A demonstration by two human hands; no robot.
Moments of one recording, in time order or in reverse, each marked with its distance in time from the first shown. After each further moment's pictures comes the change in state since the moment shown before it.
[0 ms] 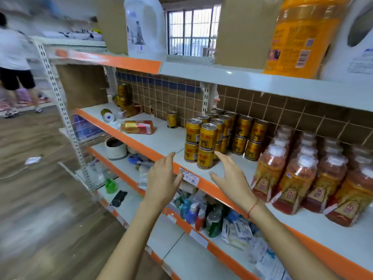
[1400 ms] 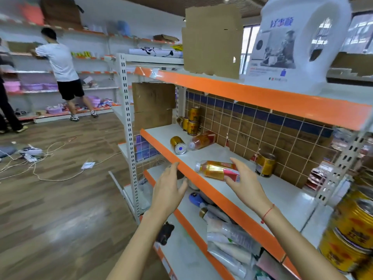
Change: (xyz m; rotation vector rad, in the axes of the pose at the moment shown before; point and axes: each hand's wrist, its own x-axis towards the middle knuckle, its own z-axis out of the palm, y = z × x) left_hand 0.183 -0.357 -0.067 -0.091 0.098 -0.205; right_hand 0.314 -0.164 0.251 0.058 -0.059 -0.107
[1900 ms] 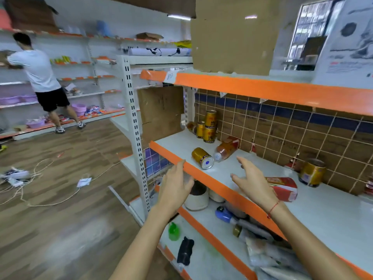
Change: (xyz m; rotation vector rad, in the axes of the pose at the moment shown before) left_hand 0.132 -0.147 -0.038 0.004 -0.147 0.064; right_hand 0.117 -0.065 0.118 -0.042 0.017 0.137
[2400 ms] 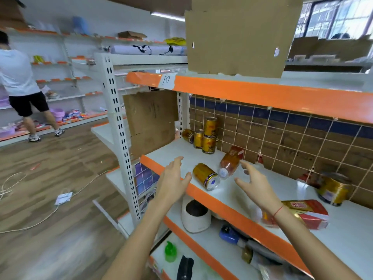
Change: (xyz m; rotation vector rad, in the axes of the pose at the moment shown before) left_hand 0.128 -0.061 0.017 -0.035 -0.072 0.002; right_hand 0.096 0.005 0.043 0.037 0.066 0.101
